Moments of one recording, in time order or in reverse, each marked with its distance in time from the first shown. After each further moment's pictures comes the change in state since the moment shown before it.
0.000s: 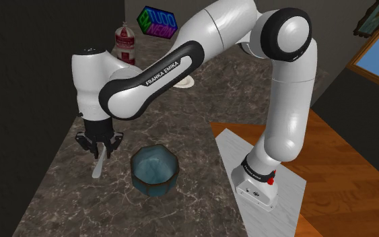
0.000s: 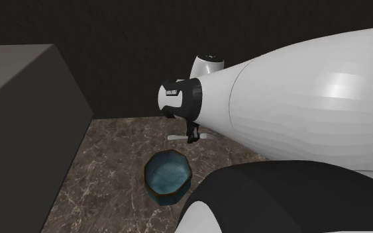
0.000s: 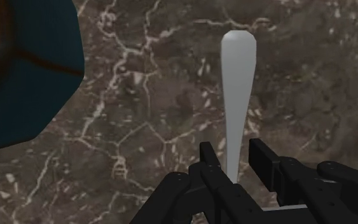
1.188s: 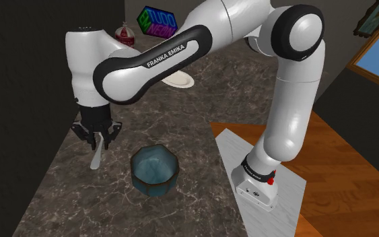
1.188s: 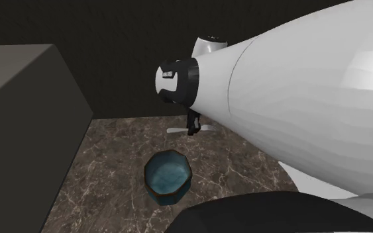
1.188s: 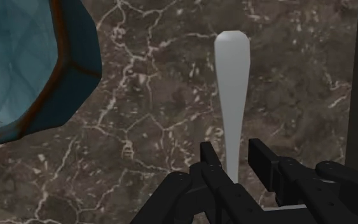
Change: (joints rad) arm -0.024 -0.064 0.030 0.047 0.048 -0.100 -0.022
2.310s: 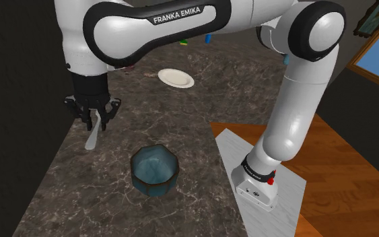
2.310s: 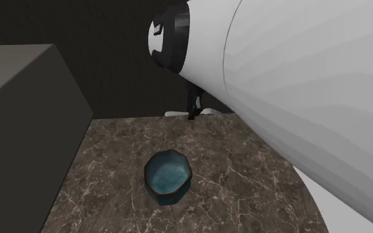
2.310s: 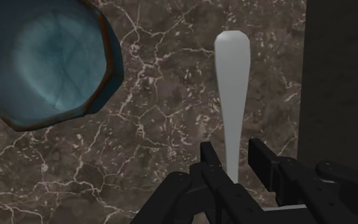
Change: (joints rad) arm -0.033 -0.103 0.036 0.116 0.076 -0.198 -0.030
